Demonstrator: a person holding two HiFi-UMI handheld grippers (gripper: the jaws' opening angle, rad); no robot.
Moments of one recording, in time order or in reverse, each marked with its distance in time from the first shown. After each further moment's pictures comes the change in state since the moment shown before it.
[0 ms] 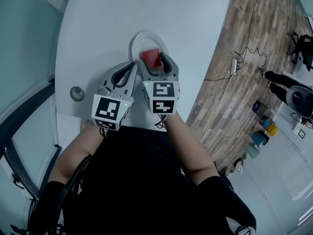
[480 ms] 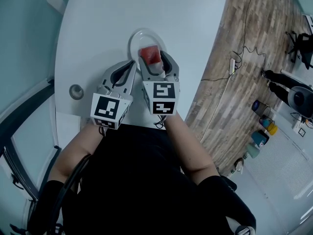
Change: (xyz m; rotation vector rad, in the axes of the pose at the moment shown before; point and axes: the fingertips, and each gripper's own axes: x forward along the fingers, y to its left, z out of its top) left arm -0.006 -0.003 0.003 0.010 -0.023 -0.002; right arm -0.013 0.003 0.011 -0.002 -0.057 -0.010
